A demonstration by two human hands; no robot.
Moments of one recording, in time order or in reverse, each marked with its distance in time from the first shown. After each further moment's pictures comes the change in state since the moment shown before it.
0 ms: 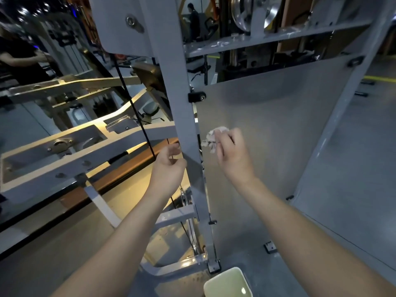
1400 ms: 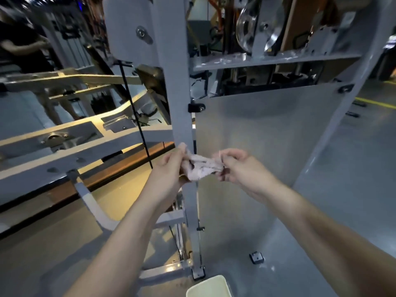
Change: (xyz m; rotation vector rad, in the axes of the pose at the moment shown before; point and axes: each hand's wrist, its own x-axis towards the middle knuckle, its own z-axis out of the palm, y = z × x) left_hand -0.020 0.029 0.007 -0.437 -0.122 -0.146; right_hand 0.011 -0.032 -0.080 0.883 -0.523 0.714
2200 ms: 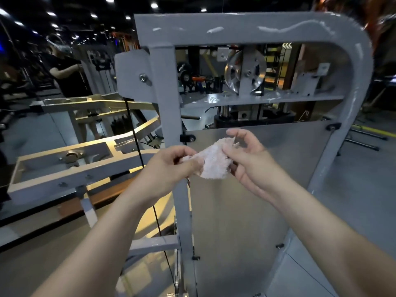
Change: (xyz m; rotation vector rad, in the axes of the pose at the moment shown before) left_hand -0.024 0.084 0.037 0.459 -0.152 0.316; right_hand -0.007 -0.084 -0.047 0.407 -0.178 -0.210
